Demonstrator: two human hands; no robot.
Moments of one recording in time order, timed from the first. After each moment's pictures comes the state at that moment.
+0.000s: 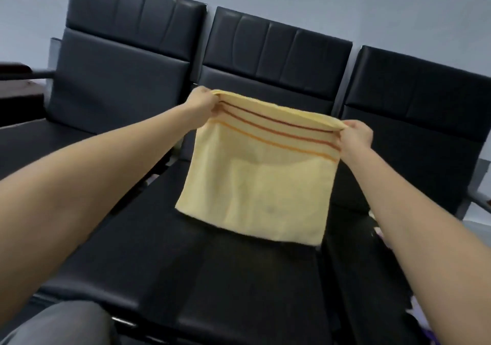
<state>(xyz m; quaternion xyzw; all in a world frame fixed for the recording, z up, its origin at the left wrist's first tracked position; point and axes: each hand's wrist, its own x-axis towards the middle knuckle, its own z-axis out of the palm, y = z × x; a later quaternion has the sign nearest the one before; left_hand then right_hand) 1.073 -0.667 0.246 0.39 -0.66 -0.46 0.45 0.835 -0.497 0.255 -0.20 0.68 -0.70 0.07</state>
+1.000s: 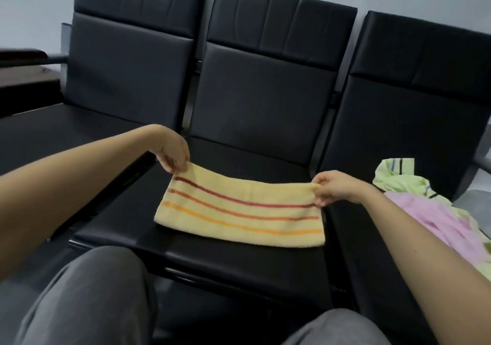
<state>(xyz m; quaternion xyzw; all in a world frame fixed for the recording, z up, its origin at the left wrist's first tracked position) 1.159 -0.613 0.161 0.48 -0.81 -0.31 -0.15 0.834 -0.407 0.139 -0.46 0.80 -0.21 0.32</state>
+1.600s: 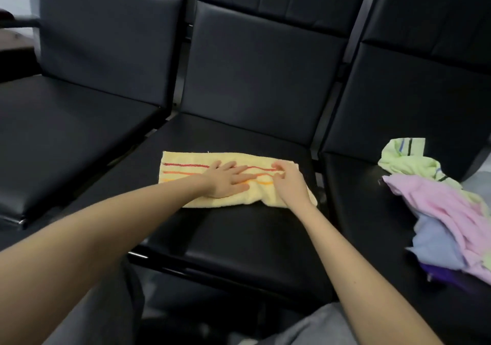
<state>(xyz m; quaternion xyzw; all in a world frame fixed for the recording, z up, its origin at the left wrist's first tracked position) 1.051 -0.571 0.025 0.29 -0.95 -0.12 -0.08 0.905 -0.452 0.052 -0.49 0.79 -0.35 0.09</state>
